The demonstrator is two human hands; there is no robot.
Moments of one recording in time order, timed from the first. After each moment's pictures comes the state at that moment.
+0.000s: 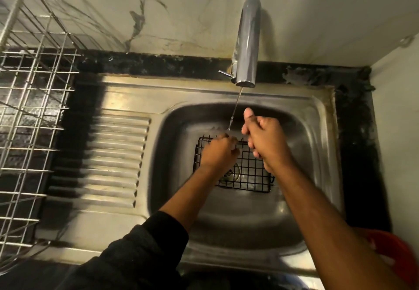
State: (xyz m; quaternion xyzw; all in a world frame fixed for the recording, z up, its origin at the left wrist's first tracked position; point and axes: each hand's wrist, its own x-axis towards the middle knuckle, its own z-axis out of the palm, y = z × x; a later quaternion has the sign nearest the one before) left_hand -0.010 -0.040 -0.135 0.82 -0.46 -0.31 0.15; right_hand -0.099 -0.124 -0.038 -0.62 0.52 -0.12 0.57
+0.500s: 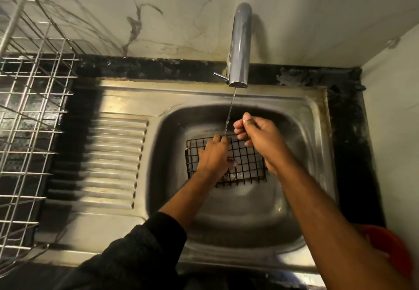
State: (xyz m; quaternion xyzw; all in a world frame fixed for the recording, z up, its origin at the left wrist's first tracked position) left_hand -0.013 -0.033 -0.124 0.83 -0.46 -0.31 0.10; right_hand -0.108 -0.132 -0.047 -0.61 0.49 -0.11 0.61
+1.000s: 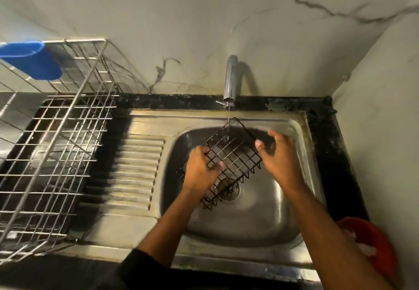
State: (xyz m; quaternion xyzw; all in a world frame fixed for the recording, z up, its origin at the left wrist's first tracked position) left_hand -0.015 0.034 -0.030 0.84 -0.30 -0.26 0.37; right_hand -0.172 -0.109 -0.016 -0.76 0.53 -0.17 0.33
